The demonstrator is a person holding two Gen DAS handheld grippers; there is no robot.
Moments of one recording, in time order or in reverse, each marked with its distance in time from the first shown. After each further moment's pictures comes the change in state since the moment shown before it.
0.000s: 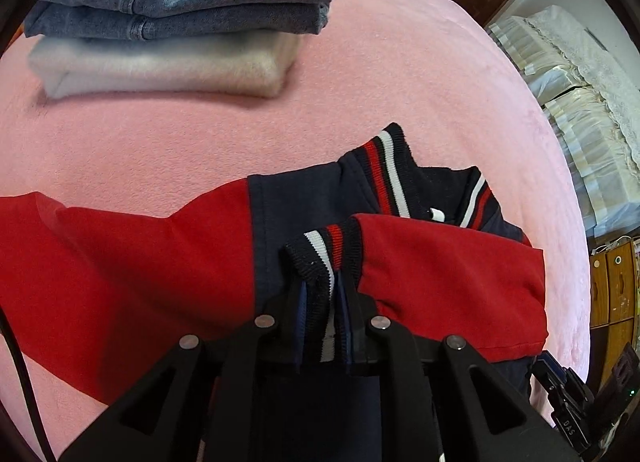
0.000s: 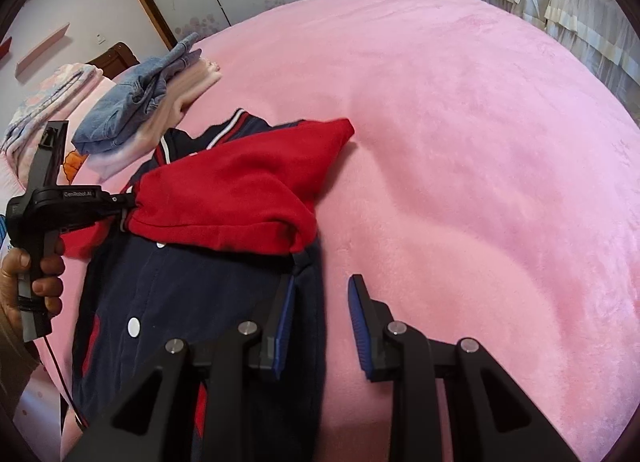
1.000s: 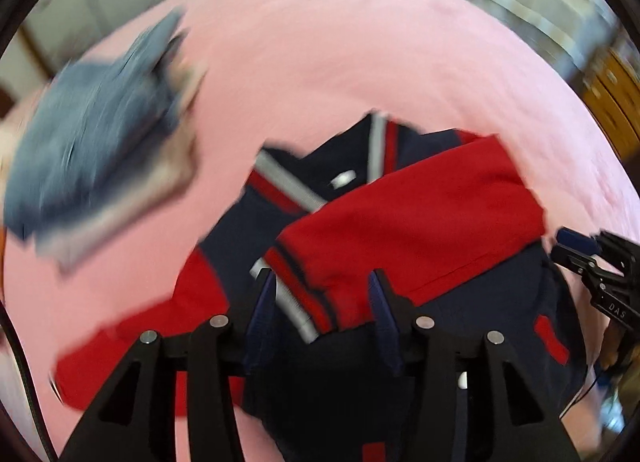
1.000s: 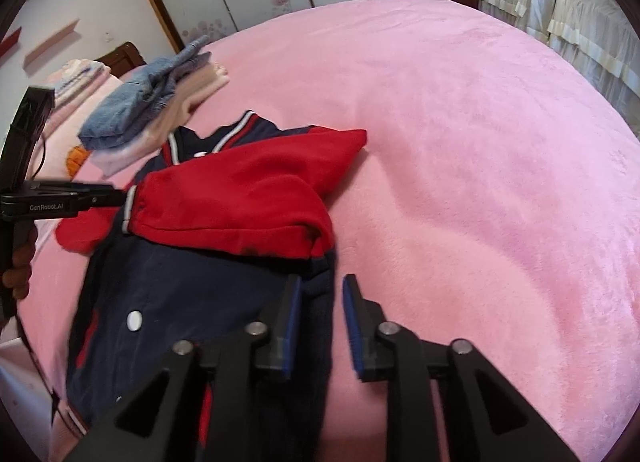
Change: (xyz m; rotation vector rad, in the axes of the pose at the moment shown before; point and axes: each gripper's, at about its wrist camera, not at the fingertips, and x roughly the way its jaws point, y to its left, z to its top) left arm -0.050 -0.102 -0.009 0.632 0.044 0.132; right arm -0.011 0.003 -0.010 -0.010 -0.035 0.028
